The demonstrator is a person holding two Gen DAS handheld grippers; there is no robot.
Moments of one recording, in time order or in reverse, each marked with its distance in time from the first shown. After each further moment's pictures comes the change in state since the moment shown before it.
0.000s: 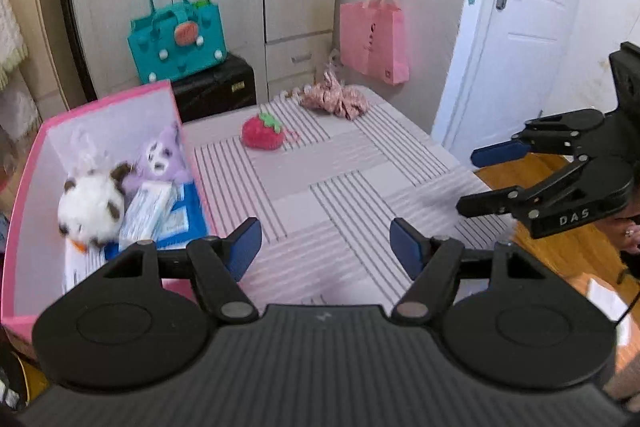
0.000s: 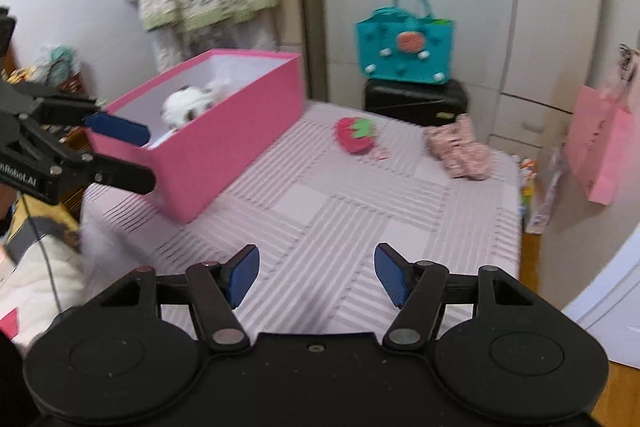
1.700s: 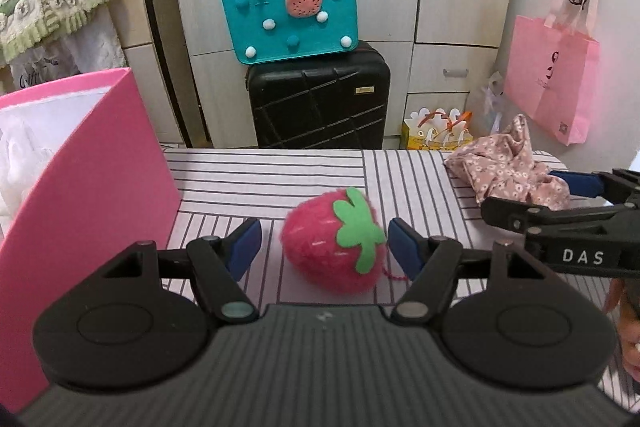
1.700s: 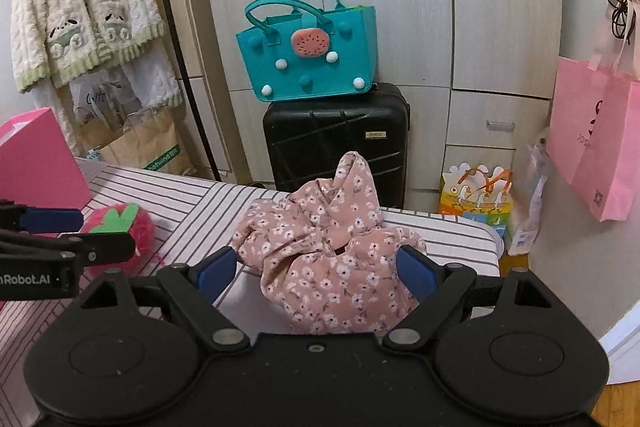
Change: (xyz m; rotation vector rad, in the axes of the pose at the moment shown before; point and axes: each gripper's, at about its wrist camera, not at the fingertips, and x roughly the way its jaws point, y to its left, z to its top) left arm 0.270 0.038 0.097 -0.290 -0.019 0.425; right arm 0.230 -0.169 0.072 0.147 -0.073 -0.095
